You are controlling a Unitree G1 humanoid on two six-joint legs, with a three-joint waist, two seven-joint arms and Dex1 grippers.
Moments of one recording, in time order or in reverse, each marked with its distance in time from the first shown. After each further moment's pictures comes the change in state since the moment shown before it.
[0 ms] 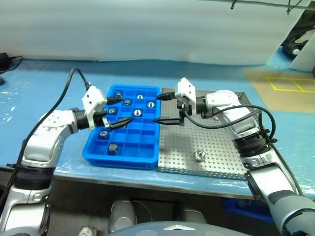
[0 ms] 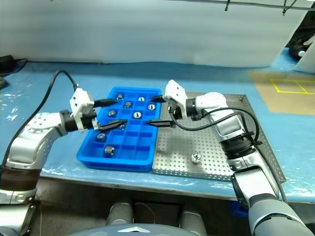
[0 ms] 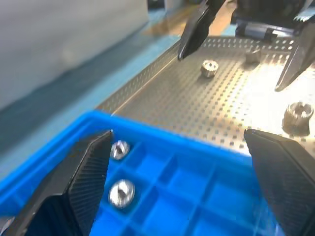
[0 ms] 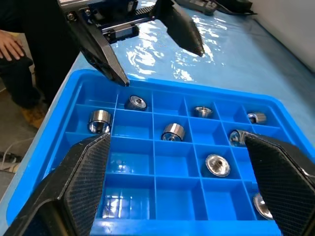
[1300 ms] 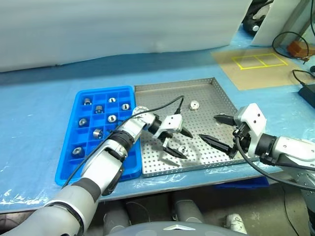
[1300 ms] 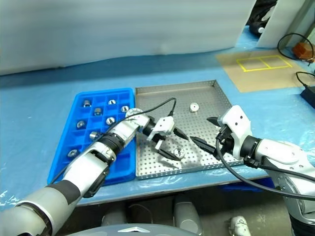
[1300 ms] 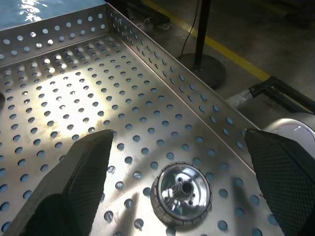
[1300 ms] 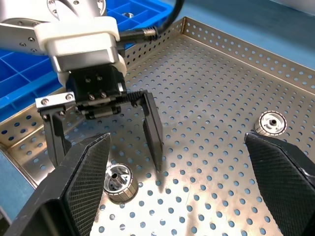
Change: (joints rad) left arm -0.512 -0.606 -0.419 1.123 0.378 -0.678 -0.442; right arm 0.728 -0.283 -0.558 -0.844 0.307 0.565 -0.447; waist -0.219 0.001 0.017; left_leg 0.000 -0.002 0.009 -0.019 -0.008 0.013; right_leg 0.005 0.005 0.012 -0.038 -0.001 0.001
